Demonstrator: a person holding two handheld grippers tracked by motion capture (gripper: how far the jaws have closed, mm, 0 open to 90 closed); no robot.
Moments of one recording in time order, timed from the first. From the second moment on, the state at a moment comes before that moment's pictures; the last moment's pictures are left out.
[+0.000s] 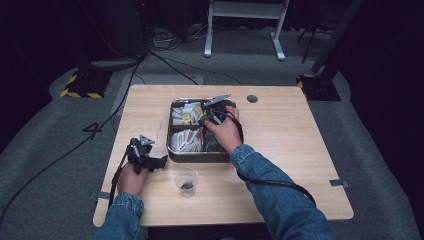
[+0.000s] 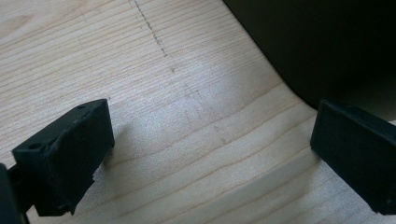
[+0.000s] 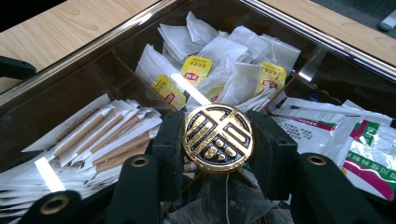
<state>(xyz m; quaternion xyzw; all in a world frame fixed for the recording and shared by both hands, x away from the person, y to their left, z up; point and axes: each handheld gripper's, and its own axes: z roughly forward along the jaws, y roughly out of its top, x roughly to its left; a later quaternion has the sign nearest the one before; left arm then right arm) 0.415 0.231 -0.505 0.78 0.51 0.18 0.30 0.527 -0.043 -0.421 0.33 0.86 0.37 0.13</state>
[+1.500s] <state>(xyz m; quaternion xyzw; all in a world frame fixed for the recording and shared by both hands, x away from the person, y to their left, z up) 0.415 0.231 -0.505 0.78 0.51 0.18 0.30 0.531 -0.040 -0.436 0.33 0.86 0.37 0.14</state>
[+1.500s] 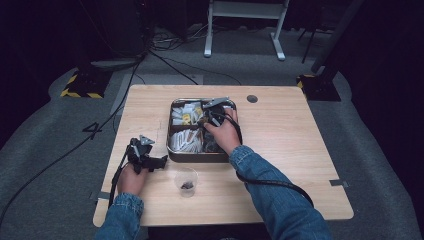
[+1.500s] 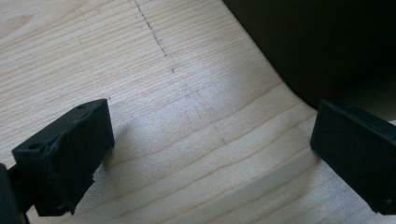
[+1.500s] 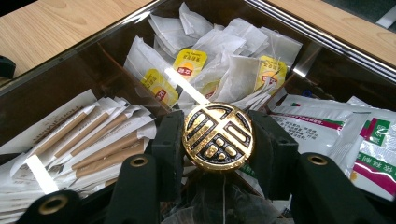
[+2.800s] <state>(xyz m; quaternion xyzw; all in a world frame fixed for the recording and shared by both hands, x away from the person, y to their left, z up) 0.414 0.231 -0.505 0.78 0.51 0.18 0.30 0.490 -0.137 -0.368 0.28 0.82 0.47 0.15</state>
